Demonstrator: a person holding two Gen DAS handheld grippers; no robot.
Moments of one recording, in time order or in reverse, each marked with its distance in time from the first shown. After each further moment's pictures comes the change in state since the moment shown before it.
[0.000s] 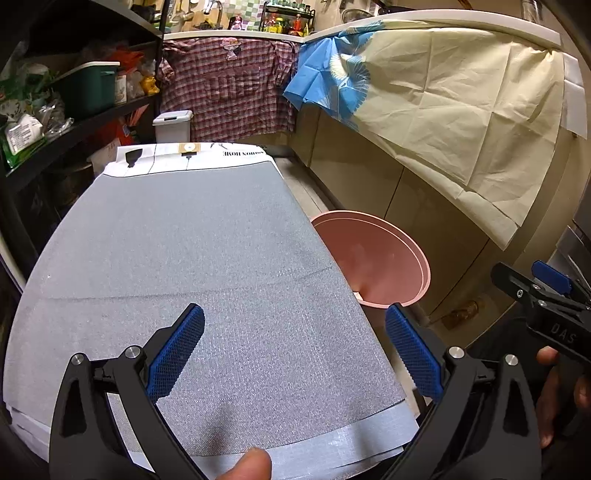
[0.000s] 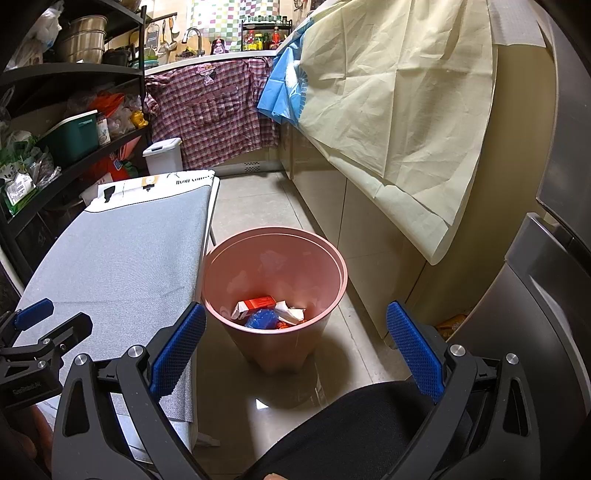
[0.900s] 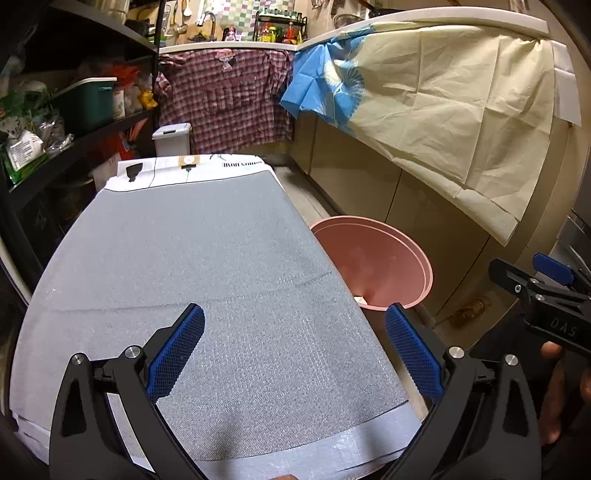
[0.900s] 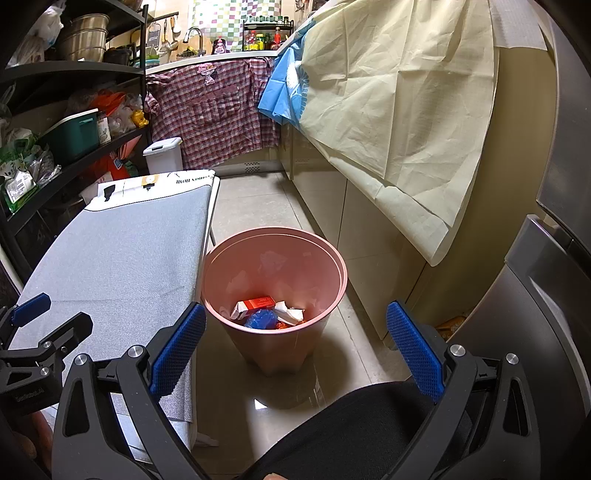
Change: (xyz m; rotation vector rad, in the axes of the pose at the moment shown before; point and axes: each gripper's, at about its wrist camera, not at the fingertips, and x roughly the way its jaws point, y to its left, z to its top) left arm -0.004 -0.008 -0.002 0.039 -0.039 0.019; right arm -0.001 0.001 -0.001 -0.001 -0.001 -0.001
